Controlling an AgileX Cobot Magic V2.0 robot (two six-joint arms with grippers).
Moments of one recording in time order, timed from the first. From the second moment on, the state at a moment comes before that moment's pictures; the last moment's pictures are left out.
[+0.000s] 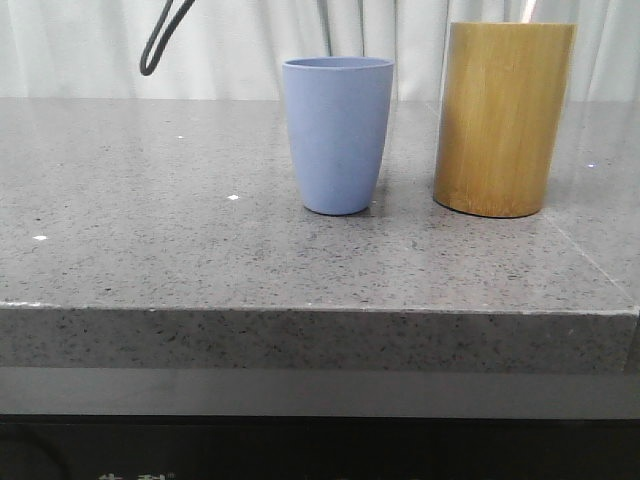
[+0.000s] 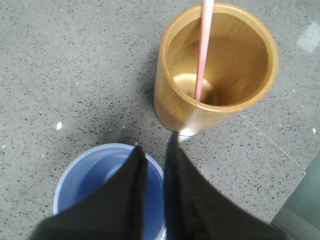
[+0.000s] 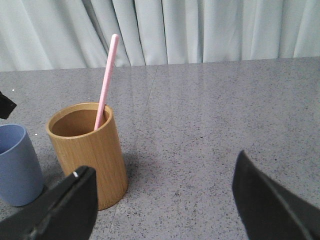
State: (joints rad) left arm -0.74 1.96 -2.19 -0.12 1.26 0.14; right arm 0.02 0.39 -0.56 0.16 0.40 0.00
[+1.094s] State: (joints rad) left arm -0.10 1.17 -1.43 -0.02 1.15 0.06; right arm 0.02 0.39 -0.56 0.16 0.42 0.00
